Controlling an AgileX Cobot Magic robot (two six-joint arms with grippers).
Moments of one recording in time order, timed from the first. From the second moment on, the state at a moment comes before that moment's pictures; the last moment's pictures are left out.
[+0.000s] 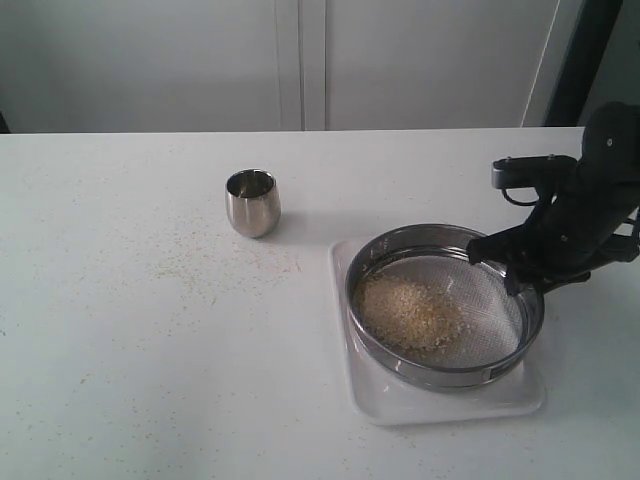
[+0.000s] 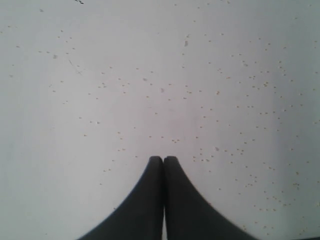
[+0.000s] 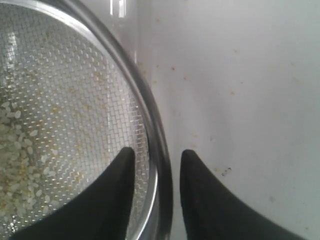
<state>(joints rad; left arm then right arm) -0.24 0.85 -0.70 0.01 1.11 -0.07 0.11 1.83 -1.09 0.07 0.65 -0.01</state>
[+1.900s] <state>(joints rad) -0.24 0.85 -0.70 0.01 1.11 -0.07 0.11 1.88 -1.12 0.11 0.67 -0.01</state>
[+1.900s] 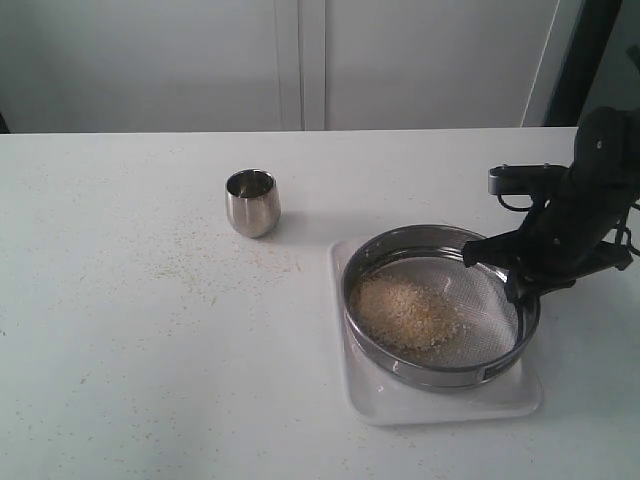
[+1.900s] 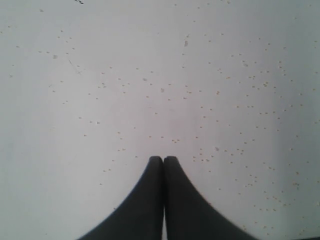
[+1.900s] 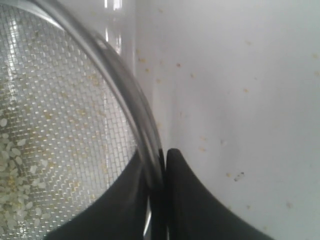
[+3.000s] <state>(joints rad) -0.24 0.85 -0.70 0.01 1.11 -0.07 0.07 1.75 -1.00 0.28 0.65 -0.08</state>
